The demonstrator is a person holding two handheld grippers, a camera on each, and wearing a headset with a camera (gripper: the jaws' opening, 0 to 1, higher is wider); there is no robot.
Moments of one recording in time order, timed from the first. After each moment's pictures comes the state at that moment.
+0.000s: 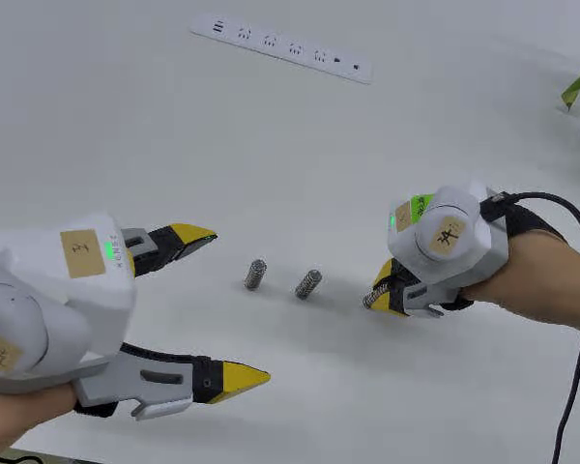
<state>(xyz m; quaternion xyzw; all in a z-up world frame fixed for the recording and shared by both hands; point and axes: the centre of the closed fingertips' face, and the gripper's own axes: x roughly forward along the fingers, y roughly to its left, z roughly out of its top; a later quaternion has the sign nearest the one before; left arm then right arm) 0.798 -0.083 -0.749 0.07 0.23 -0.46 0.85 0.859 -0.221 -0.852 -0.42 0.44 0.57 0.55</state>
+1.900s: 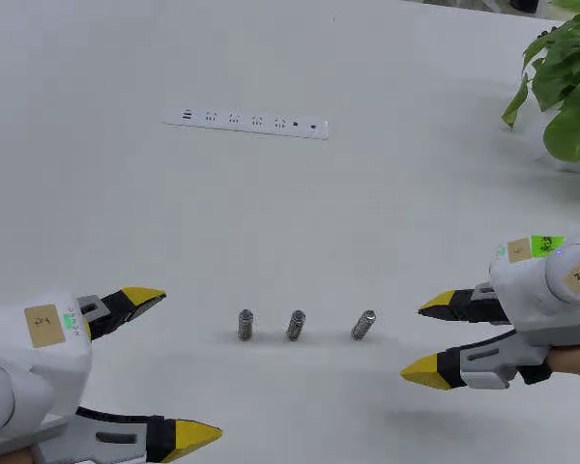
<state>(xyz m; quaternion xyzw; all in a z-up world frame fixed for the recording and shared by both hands) 0.785 -0.051 -0.754 0.14 0.26 -0.46 0.84 0.819 -0.267 -0.787 -0.20 0.40 0.50 0.74</state>
